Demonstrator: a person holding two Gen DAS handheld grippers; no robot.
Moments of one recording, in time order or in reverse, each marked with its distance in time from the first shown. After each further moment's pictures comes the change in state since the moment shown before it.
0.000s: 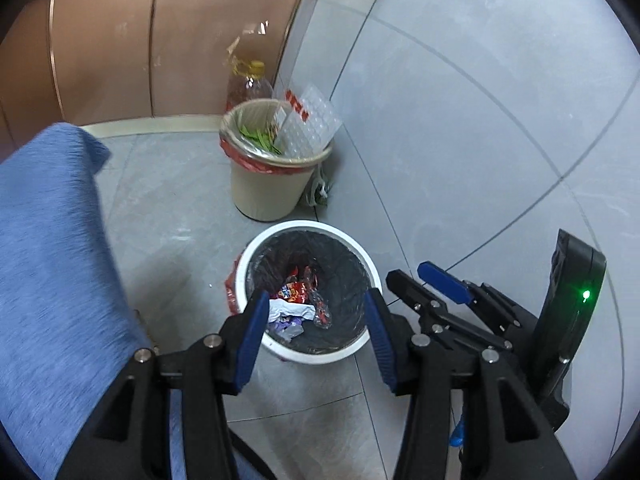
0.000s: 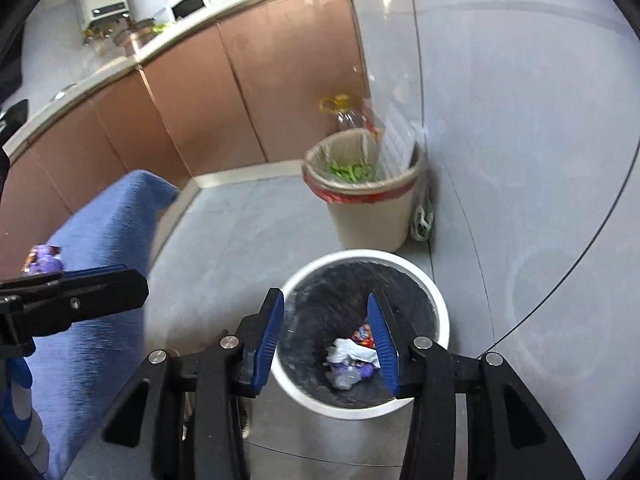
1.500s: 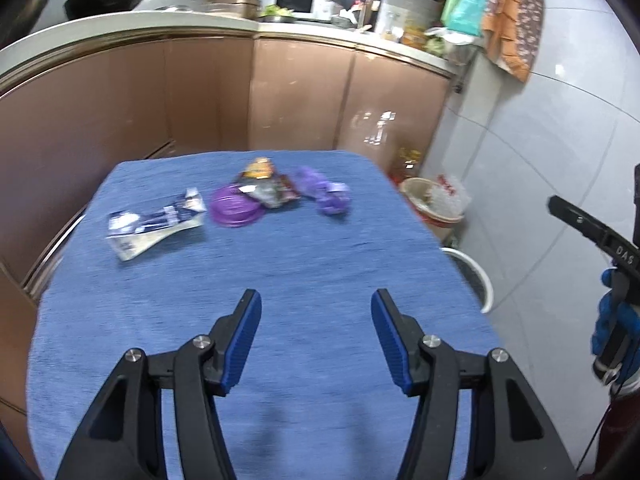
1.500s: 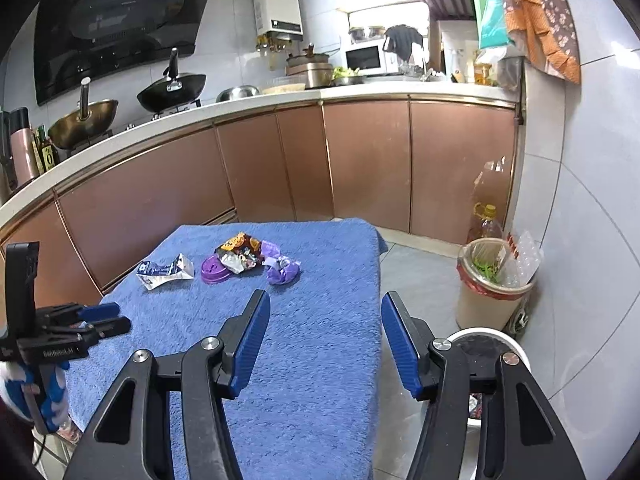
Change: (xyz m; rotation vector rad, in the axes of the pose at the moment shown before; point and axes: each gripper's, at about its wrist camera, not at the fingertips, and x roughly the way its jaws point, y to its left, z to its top) left arm -0.305 0.160 -0.225 -0.208 -0.322 0.386; right arm -0.205 0.216 -0.033 -0.350 -0.194 0.318
